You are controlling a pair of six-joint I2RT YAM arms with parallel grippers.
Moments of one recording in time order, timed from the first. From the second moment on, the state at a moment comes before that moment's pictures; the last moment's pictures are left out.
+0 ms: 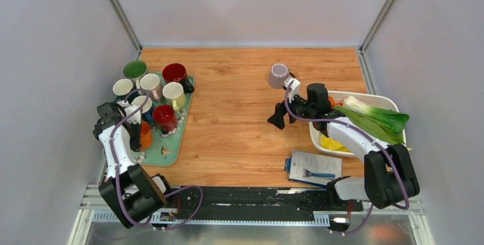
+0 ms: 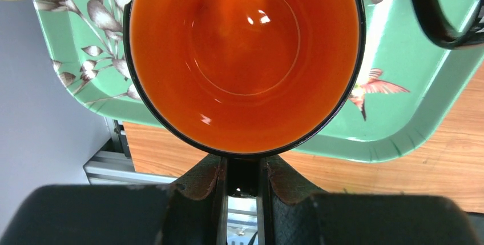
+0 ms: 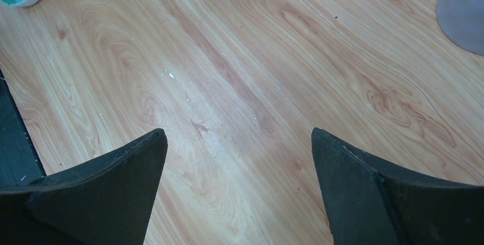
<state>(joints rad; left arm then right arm) 0.59 1.11 0.80 -0.90 0.10 0.54 0.33 1.32 0.72 0.03 -0.62 -0.09</state>
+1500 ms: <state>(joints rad) 0.74 1.11 0.83 -0.91 -0.04 0.55 0.33 1.33 0.72 0.03 -0.61 -0.12</state>
